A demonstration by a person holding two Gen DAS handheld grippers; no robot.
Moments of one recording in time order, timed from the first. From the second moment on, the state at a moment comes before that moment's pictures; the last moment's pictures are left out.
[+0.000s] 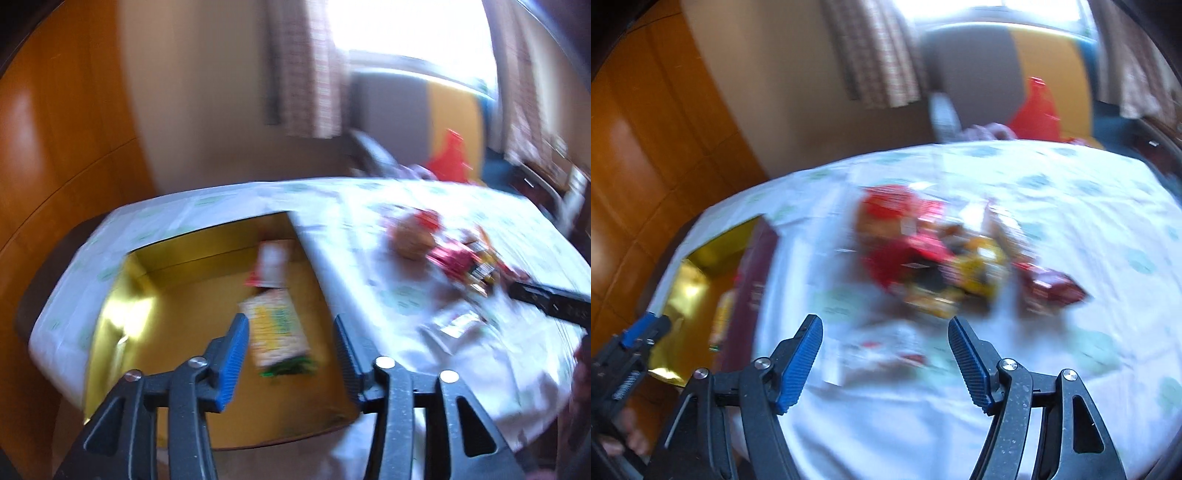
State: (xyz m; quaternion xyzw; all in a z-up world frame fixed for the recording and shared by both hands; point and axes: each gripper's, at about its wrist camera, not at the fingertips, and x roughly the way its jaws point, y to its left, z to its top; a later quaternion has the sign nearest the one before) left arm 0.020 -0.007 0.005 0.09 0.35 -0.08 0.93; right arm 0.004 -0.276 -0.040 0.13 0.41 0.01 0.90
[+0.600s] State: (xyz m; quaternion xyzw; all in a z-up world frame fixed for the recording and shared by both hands) left arm 0.050 -0.162 -0.060 0.26 0.42 -0.32 0.81; right arm -0.035 -0.356 -0.063 0.19 0.41 -0.07 0.89
